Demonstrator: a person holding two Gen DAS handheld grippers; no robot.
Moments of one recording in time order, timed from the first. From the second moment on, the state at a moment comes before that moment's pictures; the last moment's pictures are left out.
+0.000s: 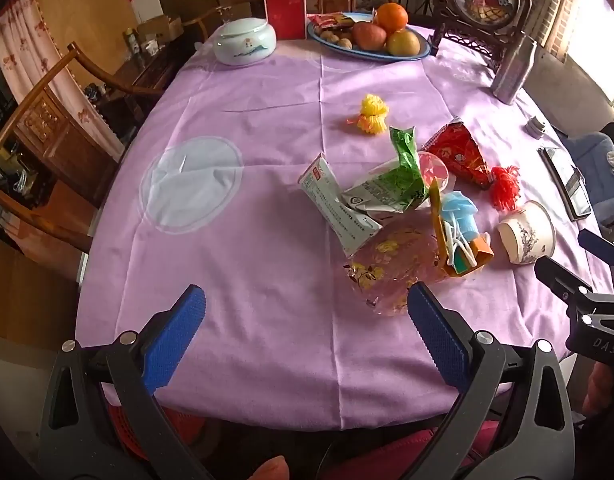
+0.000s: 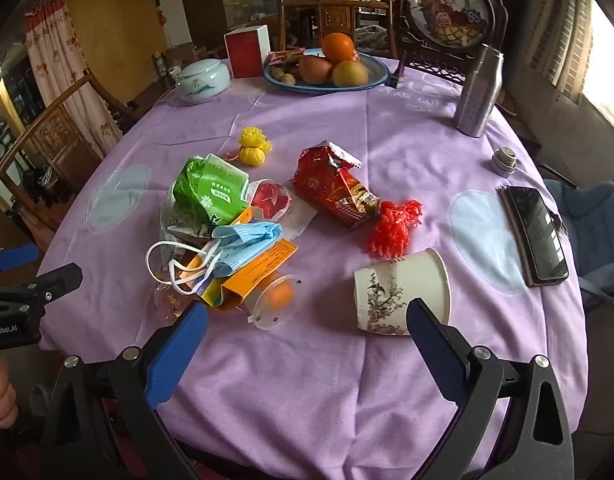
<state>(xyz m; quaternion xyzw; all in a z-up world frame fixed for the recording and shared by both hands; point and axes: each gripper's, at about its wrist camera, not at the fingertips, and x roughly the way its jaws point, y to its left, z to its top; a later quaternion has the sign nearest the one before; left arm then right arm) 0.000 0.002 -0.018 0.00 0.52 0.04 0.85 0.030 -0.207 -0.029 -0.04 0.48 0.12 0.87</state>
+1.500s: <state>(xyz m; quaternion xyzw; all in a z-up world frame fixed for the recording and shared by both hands) 0.015 0.005 -0.027 -0.02 0.54 0.03 0.84 0.035 -0.213 -0.033 -0.03 0.48 0.10 0.87</state>
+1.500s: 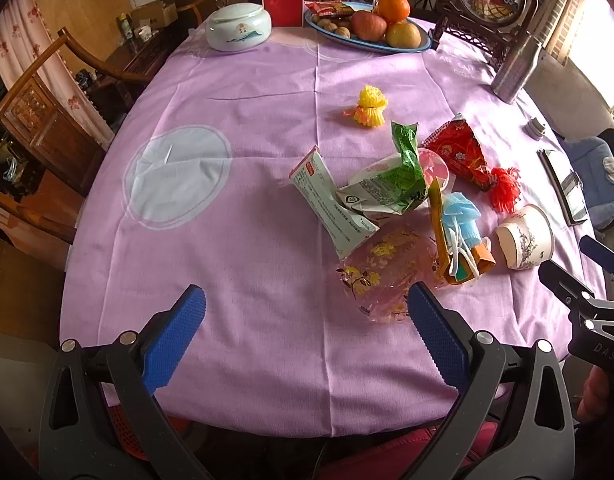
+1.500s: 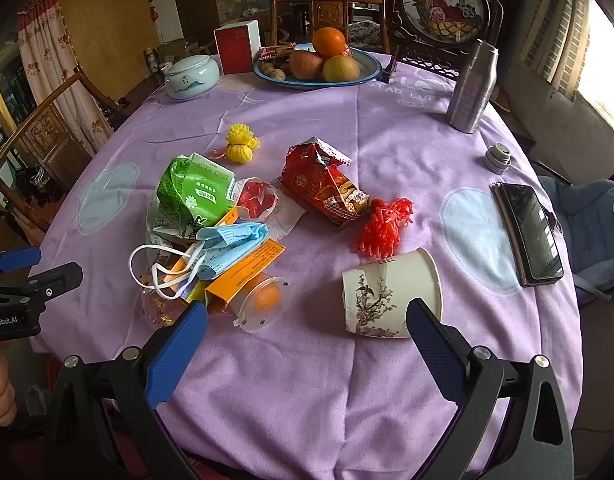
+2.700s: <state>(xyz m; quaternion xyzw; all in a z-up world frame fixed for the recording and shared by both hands) 0.013 0.030 -0.046 -0.01 0.58 -0.02 0.82 0.013 -0.214 -0.040 0.04 0.50 0.03 0.86</state>
